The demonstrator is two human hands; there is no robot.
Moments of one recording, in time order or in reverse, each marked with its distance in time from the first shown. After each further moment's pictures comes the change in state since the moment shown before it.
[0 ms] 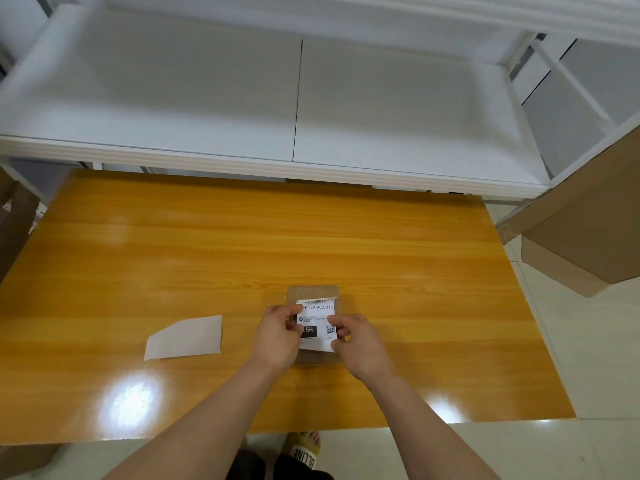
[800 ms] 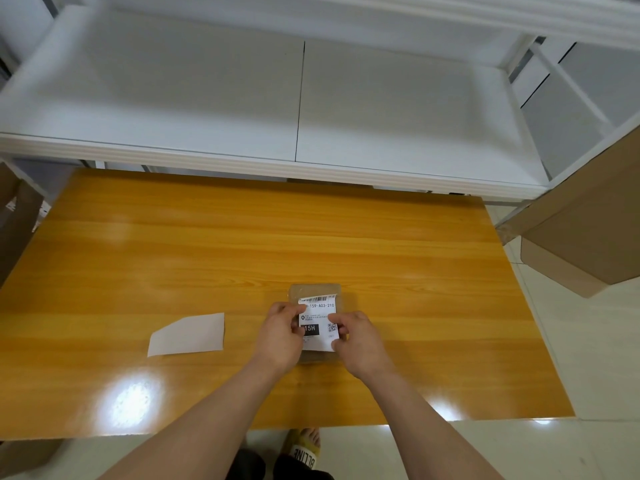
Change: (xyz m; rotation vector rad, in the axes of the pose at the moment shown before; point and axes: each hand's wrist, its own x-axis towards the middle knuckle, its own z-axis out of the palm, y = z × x) left_hand 0.001 -0.011 0.001 0.112 -0.067 0.099; right_hand -0.001 -0.001 0.006 -0.046 -0.011 0.006
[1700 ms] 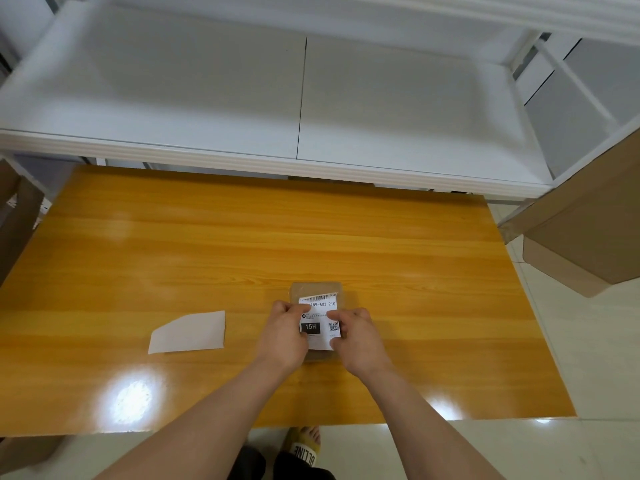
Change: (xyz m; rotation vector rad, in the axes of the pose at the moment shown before) left_hand 0.001 -0.001 0.004 0.181 -0.061 0.004; right_hand 0.002 -0.002 0.004 -0.023 -0.009 0.020
